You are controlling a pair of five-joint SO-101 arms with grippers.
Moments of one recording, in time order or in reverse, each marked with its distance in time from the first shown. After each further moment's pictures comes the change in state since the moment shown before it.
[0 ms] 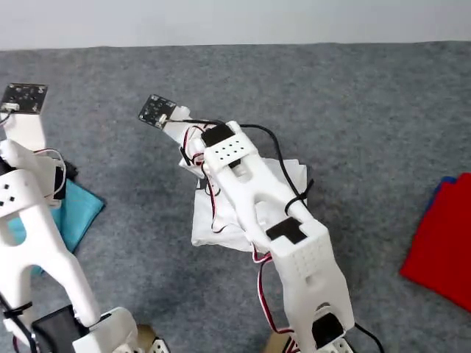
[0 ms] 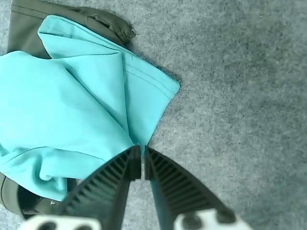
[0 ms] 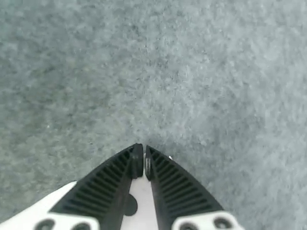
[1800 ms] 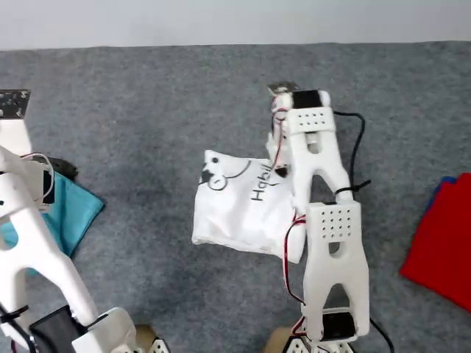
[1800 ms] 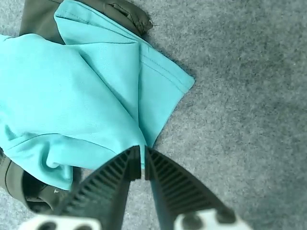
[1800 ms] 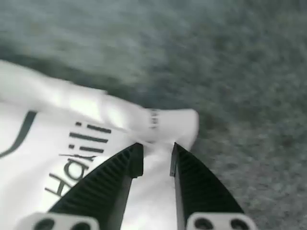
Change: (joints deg) left arm -4.0 0.0 0.2 0.0 -0.1; right arm 26.1 19.8 -32.4 44.5 -26.7
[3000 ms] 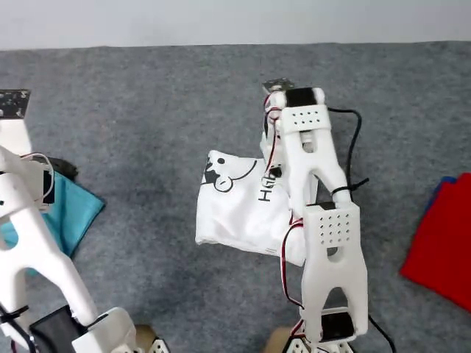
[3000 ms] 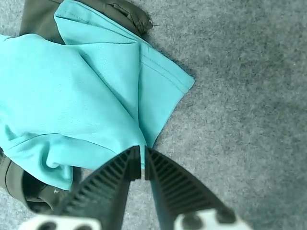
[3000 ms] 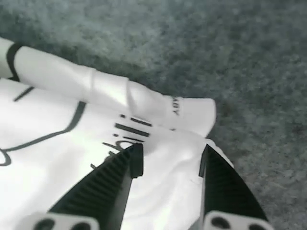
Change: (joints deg) left arm 0.0 0.0 0.0 0.0 0.0; right arm -3.7 -4.8 5.5 0.3 -1.7
